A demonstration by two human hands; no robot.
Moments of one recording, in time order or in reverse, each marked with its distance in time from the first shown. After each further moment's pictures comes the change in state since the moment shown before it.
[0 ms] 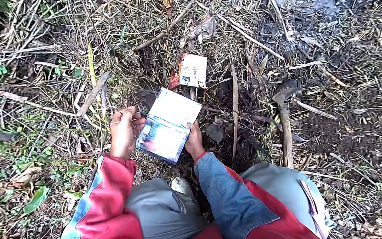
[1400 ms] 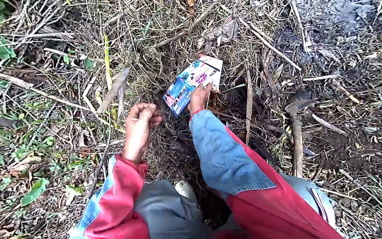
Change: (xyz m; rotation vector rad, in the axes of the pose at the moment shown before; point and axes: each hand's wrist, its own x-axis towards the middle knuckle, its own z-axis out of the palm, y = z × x) left_hand 0.001 0.011 -0.003 0.040 -0.130 0.107; right_hand 0.126 -0.049 0.133 -0.447 0.410 -0.268
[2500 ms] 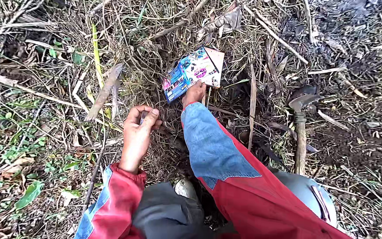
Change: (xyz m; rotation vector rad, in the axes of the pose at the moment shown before) left_hand 0.003 -0.009 -0.002 0.105 -0.046 0.053; right_hand 0.025 0.037 0.034 -0.120 0.187 0.112
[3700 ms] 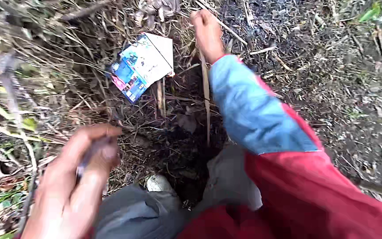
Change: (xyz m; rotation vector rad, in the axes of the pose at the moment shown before) left_hand -0.082 0.050 0.007 0.344 -0.446 0.359; right_hand 0.114 -0.197 -0.180 -0.635 -0.360 -0.855
